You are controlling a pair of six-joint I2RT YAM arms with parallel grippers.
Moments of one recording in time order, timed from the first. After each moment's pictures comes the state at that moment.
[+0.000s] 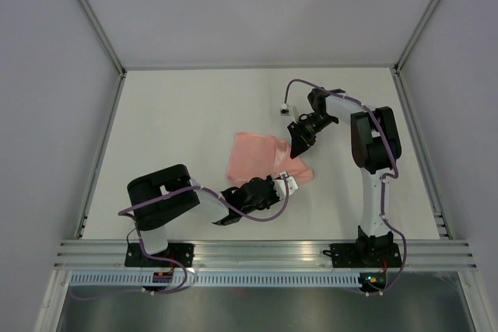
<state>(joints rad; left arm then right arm) -1.15 1.81 0.59 0.80 -0.18 0.22 0.23 2.22 1.61 -1.01 -0.78 -0.70</state>
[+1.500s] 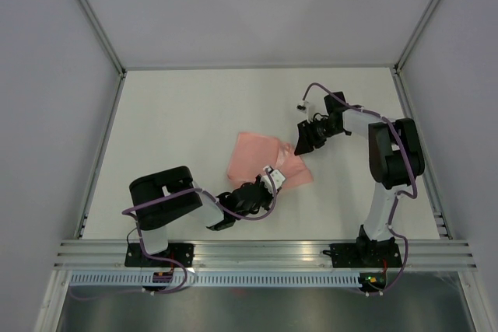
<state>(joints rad) -1.16 1.82 0.49 1.00 -0.26 -0.04 0.16 1.98 1.23 -0.52 -0.75 -0.34</state>
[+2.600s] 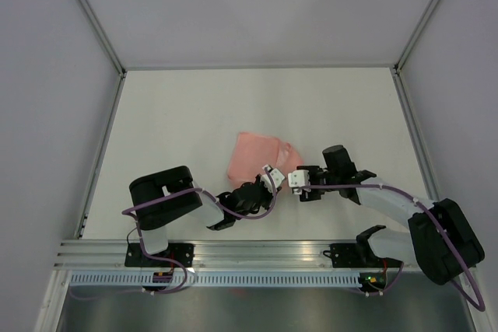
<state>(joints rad) -1.16 1.83 0.49 1.00 -0.26 -0.07 0.43 1.21 0.45 -0.16 -0.62 -1.14</state>
